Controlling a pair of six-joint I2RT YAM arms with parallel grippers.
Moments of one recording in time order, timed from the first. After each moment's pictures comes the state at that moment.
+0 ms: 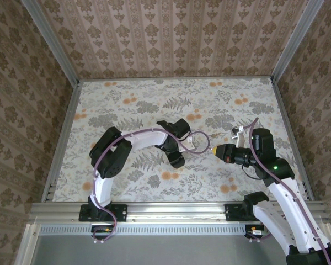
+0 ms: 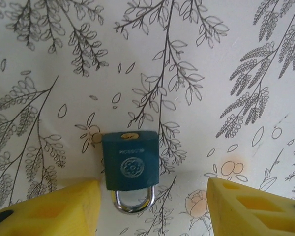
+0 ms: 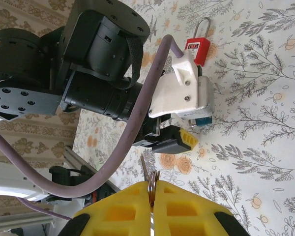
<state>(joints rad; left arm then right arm) -0.91 1.99 1.39 -0.83 0.22 0.33 0.17 0.67 0.68 -0.67 -0.66 0.55</state>
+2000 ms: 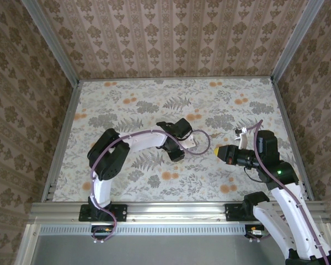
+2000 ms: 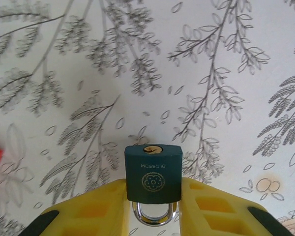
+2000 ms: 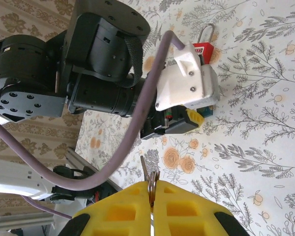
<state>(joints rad) -0.93 1.94 1.35 -0.73 0.08 0.30 0.17 0.61 0.71 -0.72 -0.66 0.55</state>
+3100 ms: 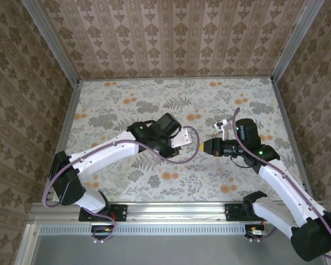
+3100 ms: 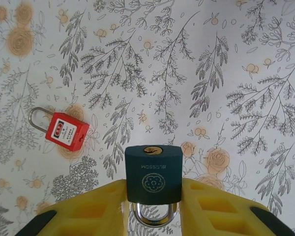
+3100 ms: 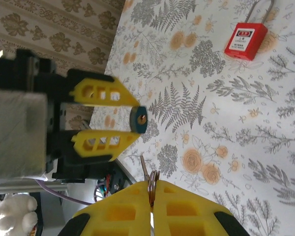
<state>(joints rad) -1.01 1.49 1.30 -0.85 0.03 0.38 0.30 0.93 0.71 -0.43 -0.76 0.54</state>
